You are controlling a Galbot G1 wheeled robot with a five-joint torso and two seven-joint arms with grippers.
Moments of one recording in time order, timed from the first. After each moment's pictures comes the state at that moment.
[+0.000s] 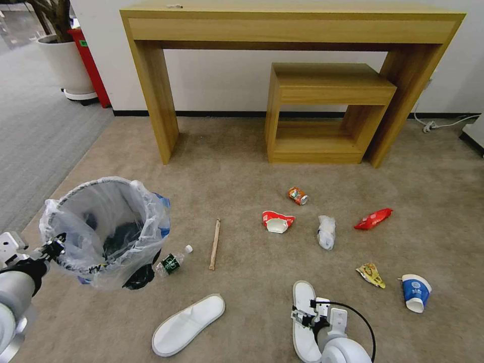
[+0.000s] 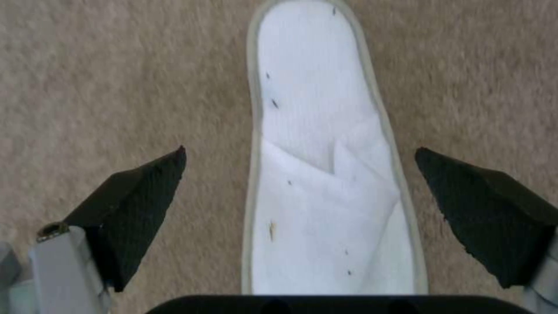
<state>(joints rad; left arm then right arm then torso) 1.48 -1.23 -1.15 -2.33 -1.31 0.74 -0.66 -1.53 1.37 0.37 1.79 0.50 -0.55 0.37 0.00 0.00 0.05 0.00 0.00</state>
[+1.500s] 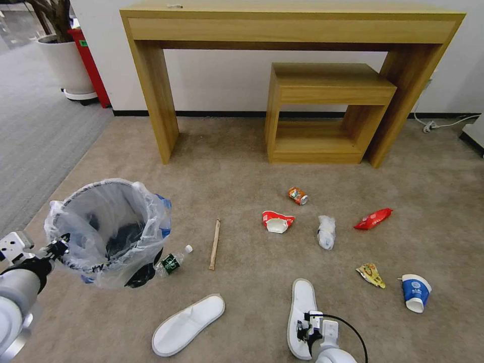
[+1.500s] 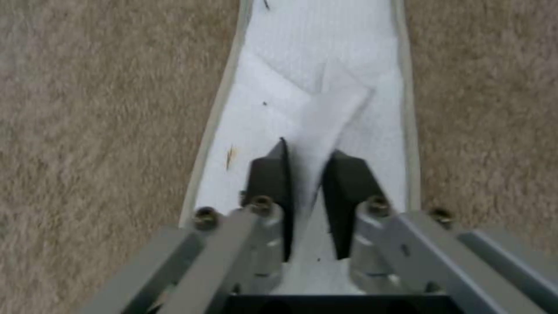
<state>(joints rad) 1.46 -1.24 -1.11 -2.30 -1.27 0.74 -0.65 -1.51 1.38 0.33 1.66 0.45 -0.47 0.32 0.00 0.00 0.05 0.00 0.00</state>
